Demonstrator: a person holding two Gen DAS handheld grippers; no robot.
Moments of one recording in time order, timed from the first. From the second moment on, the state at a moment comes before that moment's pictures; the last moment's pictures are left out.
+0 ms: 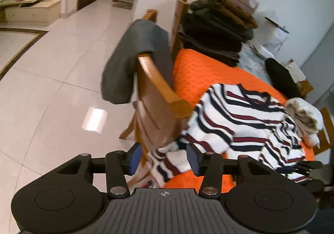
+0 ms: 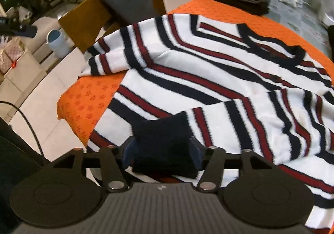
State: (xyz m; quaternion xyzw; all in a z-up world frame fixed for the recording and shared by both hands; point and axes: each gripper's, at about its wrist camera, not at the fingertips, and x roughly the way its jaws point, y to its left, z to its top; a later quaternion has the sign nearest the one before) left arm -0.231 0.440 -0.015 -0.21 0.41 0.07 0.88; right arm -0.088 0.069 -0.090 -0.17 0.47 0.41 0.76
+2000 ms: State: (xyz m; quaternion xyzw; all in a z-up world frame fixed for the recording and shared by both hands) left arm -0.078 0.009 -0.041 -0.23 0.39 -0.01 0.89; right arm 0.166 -0.547 -0.012 0.06 0.38 0.03 0.92
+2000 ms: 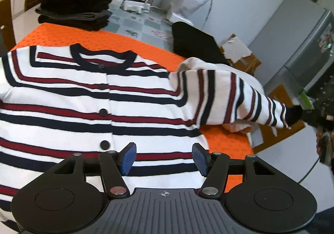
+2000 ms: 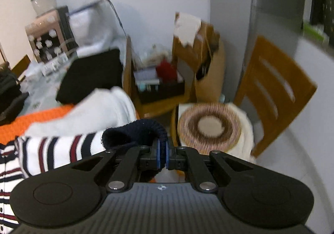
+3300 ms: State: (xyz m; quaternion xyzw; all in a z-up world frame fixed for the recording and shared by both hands) left arm 0.029 0.039 -0.153 -0.05 0.36 0.15 0.92; right arm 0.057 -0.382 -0.010 0.03 0.39 0.20 0.90
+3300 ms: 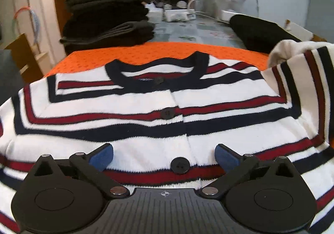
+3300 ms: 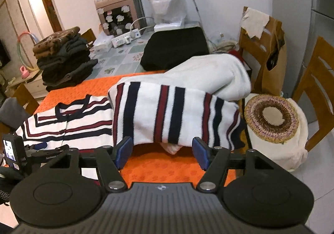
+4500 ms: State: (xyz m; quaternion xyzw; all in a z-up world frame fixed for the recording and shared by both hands) left arm 0.009 0.035 -0.158 -0.06 0.34 0.16 0.93; right arm 0.071 -0.342 -0.004 0.01 0.38 0.28 0.88
